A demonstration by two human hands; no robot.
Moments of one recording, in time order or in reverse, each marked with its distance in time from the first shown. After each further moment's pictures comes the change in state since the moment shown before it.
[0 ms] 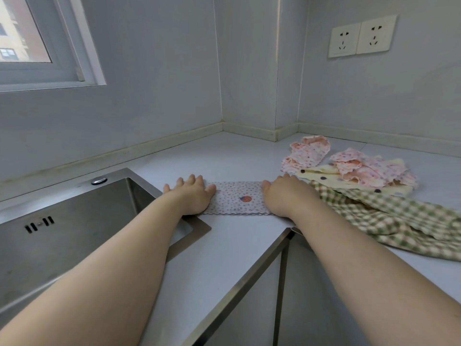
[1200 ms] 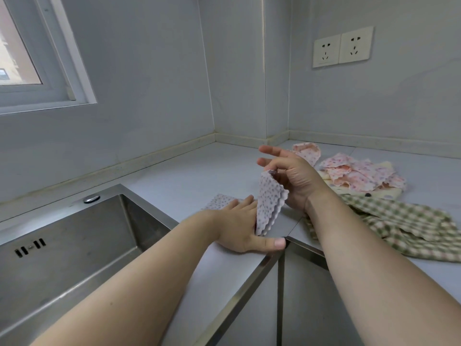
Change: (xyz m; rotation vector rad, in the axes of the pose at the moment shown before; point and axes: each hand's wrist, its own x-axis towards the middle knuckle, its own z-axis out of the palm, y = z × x) left_hand -0.058 0.090 -0.013 0.175 -0.194 0.753; right_hand -0.007 0.013 -0.041 1.842 0.006 -0.103
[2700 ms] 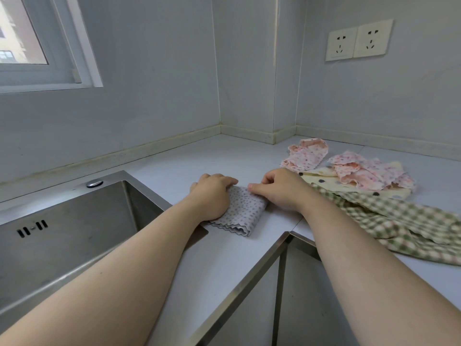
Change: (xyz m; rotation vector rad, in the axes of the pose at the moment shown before) left_hand 0.001 -0.056 0.014 -0.265 0.511 -0.460; right_hand 0.012 0.033 -0.009 -1.217 -0.040 -0.108
